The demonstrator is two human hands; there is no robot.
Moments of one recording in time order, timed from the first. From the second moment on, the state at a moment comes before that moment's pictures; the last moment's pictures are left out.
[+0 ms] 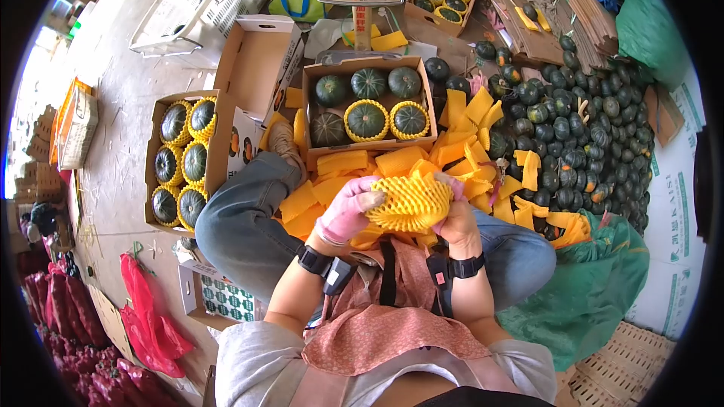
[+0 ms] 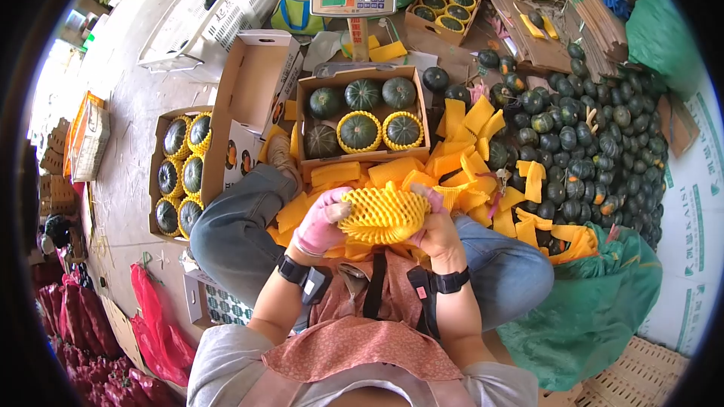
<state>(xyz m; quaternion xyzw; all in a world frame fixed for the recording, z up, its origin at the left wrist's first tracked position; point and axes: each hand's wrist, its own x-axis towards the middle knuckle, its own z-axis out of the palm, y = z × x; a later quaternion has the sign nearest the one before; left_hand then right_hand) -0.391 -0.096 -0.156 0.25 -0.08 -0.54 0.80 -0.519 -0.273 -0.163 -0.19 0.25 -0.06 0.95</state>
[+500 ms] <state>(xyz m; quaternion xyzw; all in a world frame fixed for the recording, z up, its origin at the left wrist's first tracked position) -0.397 -0.123 -0.140 0.67 -0.45 -0.10 0.58 -0.485 -0.235 -0.140 -0.29 0.30 -0.13 0.90</state>
